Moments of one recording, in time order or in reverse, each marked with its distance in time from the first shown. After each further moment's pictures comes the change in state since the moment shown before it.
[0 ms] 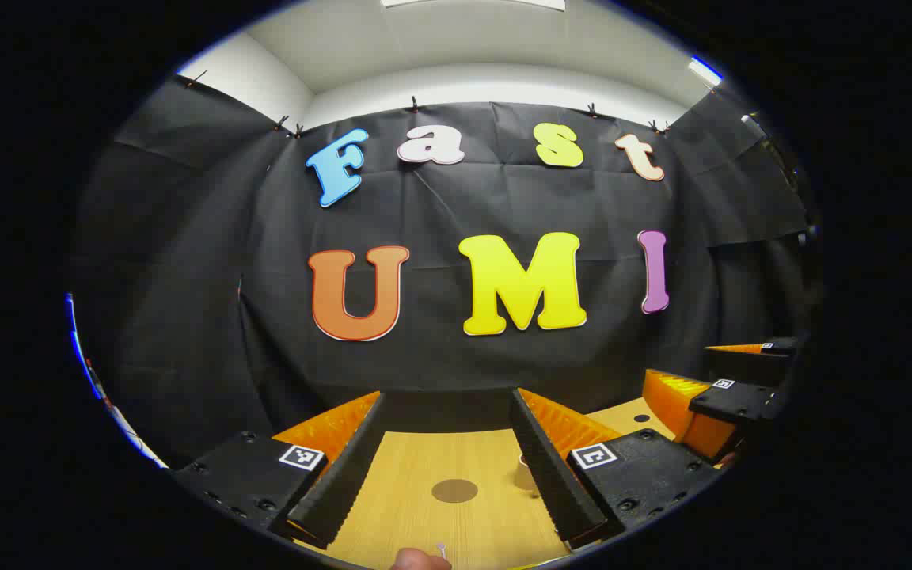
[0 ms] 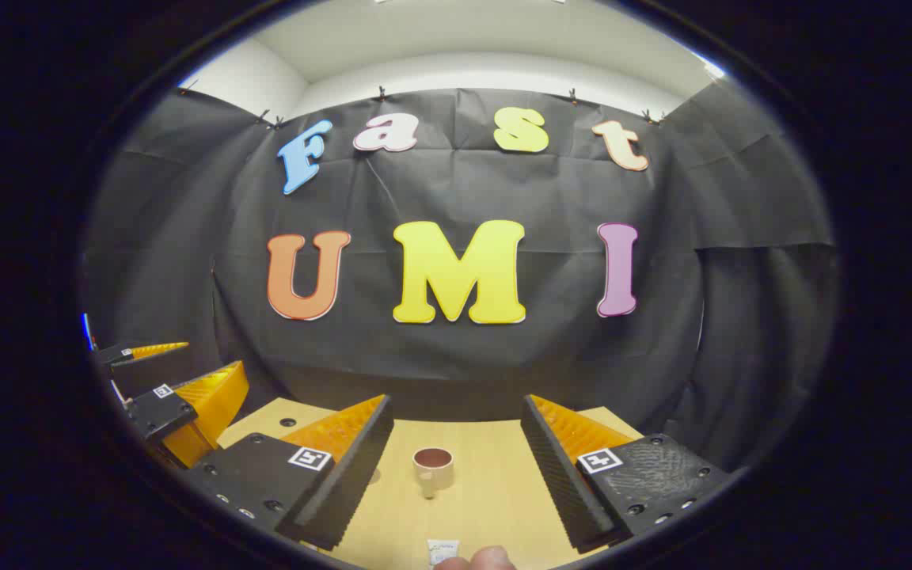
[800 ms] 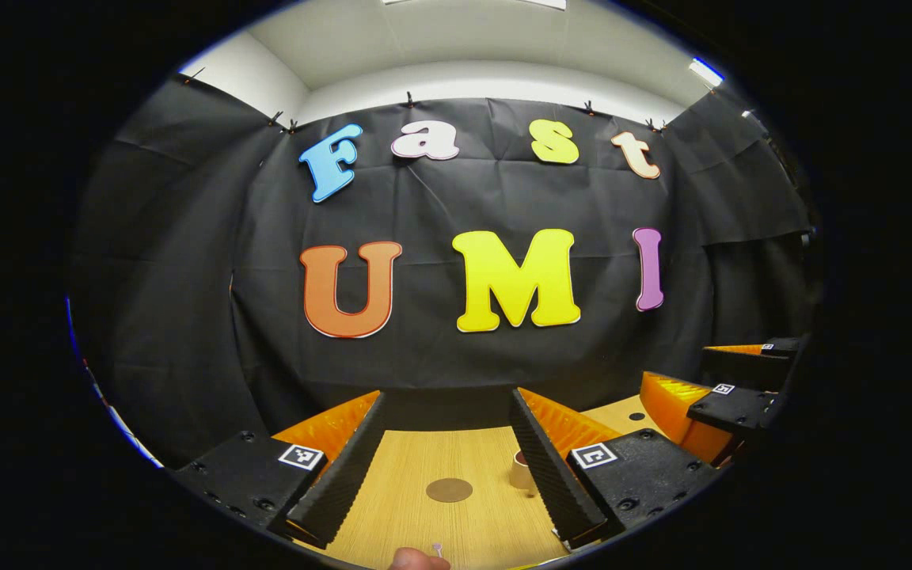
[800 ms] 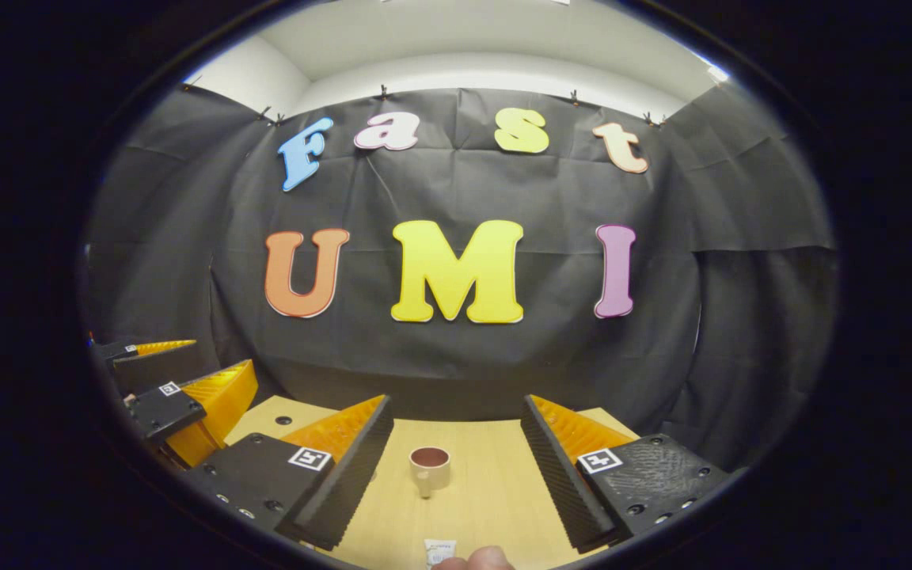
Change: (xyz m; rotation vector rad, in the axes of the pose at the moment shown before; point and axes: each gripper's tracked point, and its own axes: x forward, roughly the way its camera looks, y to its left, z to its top) left arm 0.005 -0.001 -0.004 -0.001 0.015 -0.009; right arm -0.003 0.005 0.001 -0.008 0.002 0.000
